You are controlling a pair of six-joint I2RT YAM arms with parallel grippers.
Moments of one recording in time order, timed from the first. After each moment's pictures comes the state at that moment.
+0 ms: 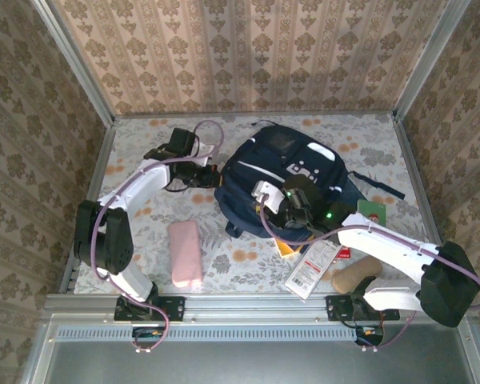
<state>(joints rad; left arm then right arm) -0.38 1.63 1.24 -0.66 0.49 -0.17 0.73 1.23 0.81 -0.17 -0.15 -0.36</state>
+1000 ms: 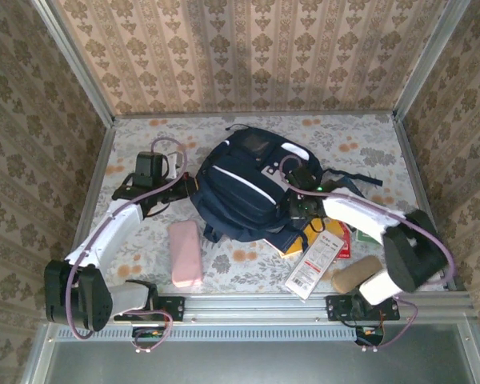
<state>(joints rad) -0.26 1.22 0.87 -0.44 0.42 -0.43 0.51 1.58 0.96 -0.63 0.17 0.55</state>
